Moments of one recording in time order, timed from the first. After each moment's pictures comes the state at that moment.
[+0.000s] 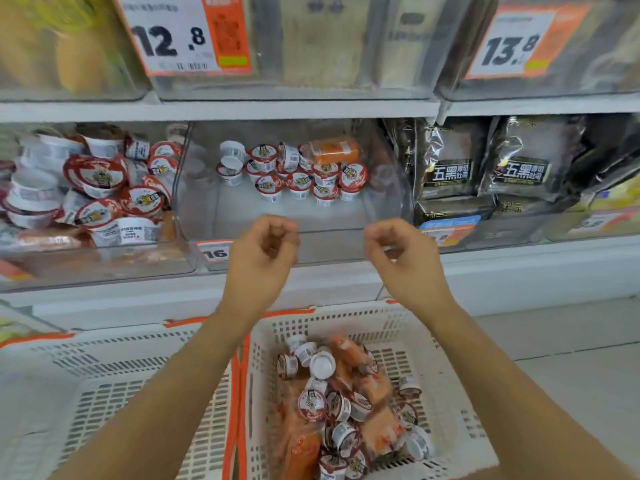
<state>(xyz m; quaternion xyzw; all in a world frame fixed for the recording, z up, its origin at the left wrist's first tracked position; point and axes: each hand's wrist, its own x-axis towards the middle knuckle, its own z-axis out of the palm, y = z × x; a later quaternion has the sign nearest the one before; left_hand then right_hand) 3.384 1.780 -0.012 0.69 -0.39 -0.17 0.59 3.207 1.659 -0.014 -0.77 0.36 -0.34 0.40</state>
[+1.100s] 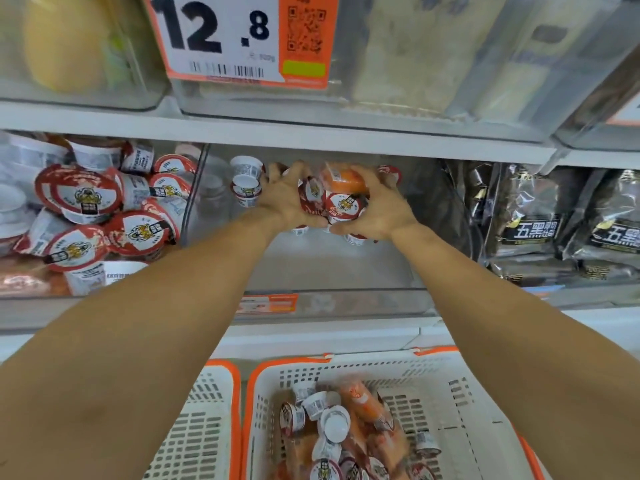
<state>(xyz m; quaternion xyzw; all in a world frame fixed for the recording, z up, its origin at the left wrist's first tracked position) 3.557 1.605 -0.047 0.83 -0.47 -0.15 0.26 3.387 1.507 -0.033 -0.87 0.43 -0.08 0.23</state>
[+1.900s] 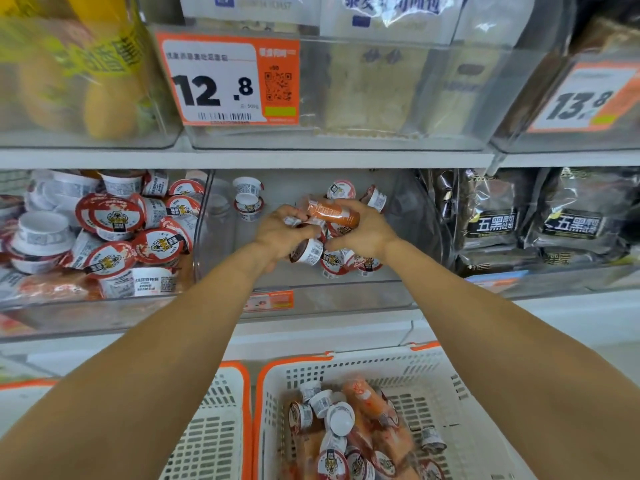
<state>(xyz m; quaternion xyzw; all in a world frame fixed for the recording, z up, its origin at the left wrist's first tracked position) 3.506 1.654 -0.030 0.74 -0.25 -0.36 0.52 3.364 1.548 -0.019 -0.79 0.40 -0.13 0.45</state>
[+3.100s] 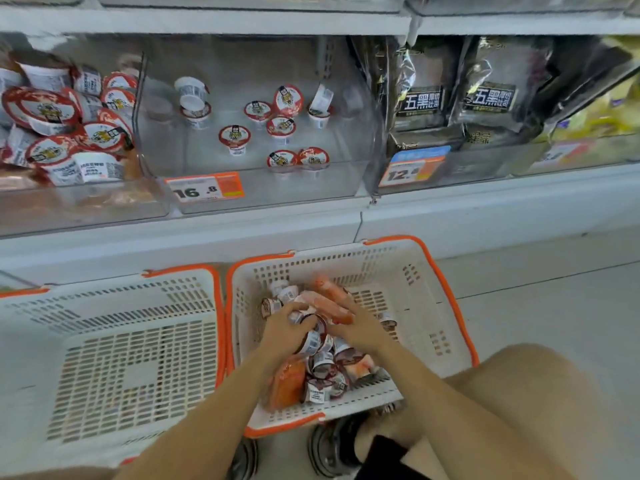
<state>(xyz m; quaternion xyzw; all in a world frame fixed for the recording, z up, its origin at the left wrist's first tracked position) 3.288 1.851 -0.188 0.77 -0.27 -0.46 0.35 3.134 1.746 -0.205 -0.74 0.47 0.08 0.48</state>
